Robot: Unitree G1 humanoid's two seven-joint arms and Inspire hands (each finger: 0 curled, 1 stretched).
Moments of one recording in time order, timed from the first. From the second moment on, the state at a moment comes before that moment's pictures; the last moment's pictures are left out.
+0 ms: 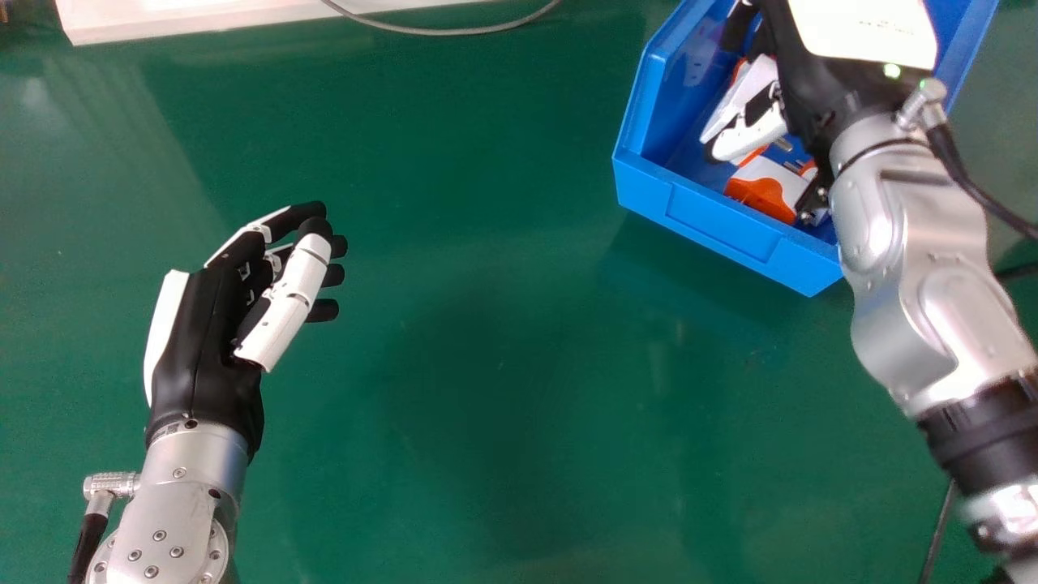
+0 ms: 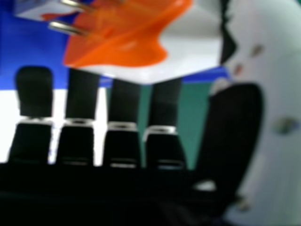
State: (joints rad) left arm 0.14 0.10 0.13 -0.47 0.03 0.47 -0.02; right arm -0.76 -0.39 0.32 0.41 -0.92 0.33 0.02
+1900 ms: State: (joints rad) left arm 0.16 0.10 0.11 -0.52 0.03 0.51 -0.02; right arm -0.93 -0.33 0.44 0.75 -0.90 0.46 -0.08
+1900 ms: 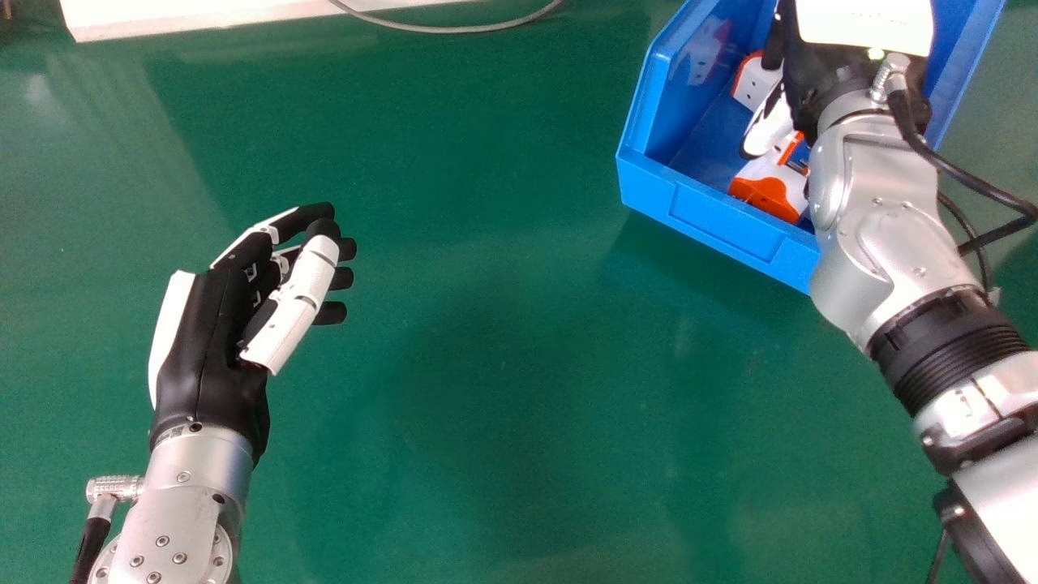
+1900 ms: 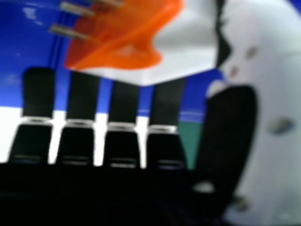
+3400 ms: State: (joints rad) left arm 0.15 0.10 0.10 -0.50 0.04 0.51 -0.01; right arm -0.61 -0.29 0.37 0.11 -0.86 0.55 -0.06
